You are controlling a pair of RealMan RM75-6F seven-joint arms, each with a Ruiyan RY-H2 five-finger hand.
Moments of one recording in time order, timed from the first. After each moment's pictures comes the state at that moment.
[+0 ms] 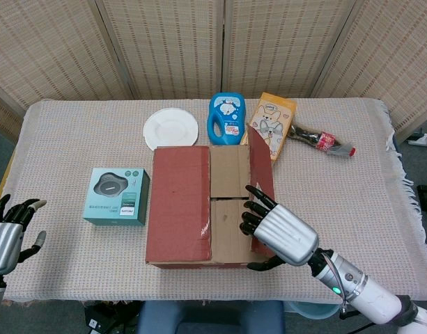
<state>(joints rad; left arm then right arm) -0.15 -1.05 -0.09 -1.69 1.53 1.47 0.12 0.63 -0.79 0.07 -2.23 -1.66 1.08 -0.30</state>
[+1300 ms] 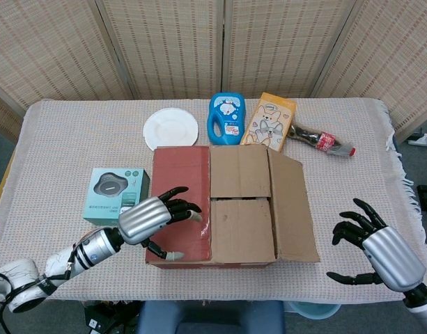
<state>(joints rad) -0.83 -1.06 -0.16 -1.83 1.80 0.92 -0.39 0.20 -0.74 -0.09 -1.91 -1.87 1.51 0.18</state>
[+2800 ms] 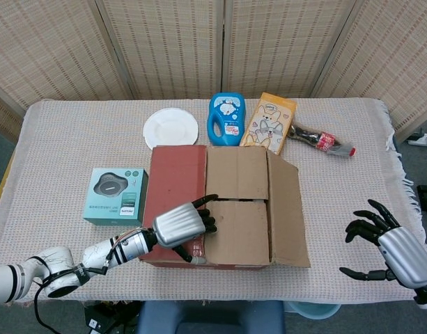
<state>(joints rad) -1.02 -1.19 -0.13 -1.78 1.69 0.81 0.03 0.16 -0.80 -0.08 -1.77 -1.83 1.53 0.34</state>
